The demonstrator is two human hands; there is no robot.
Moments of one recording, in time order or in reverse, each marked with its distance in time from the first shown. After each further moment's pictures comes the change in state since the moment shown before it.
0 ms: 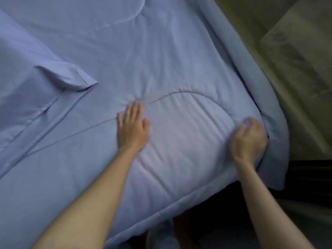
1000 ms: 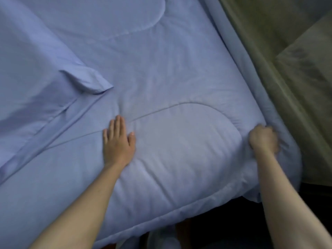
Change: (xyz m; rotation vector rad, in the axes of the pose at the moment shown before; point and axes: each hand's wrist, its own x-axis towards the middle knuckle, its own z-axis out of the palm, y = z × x) left_hand -0.038 -0.062 -0.005 0.076 0.089 -0.254; right_hand 0.079 -0.022 0.010 -0.132 -0.246 0.328
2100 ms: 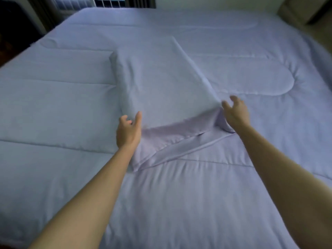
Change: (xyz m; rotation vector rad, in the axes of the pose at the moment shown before) left_hand 0.032 -0.318 -0.162 -0.743 0.400 -0.832; right_hand -0.369 -0.338 0.110 0.212 -0.331 -1.133
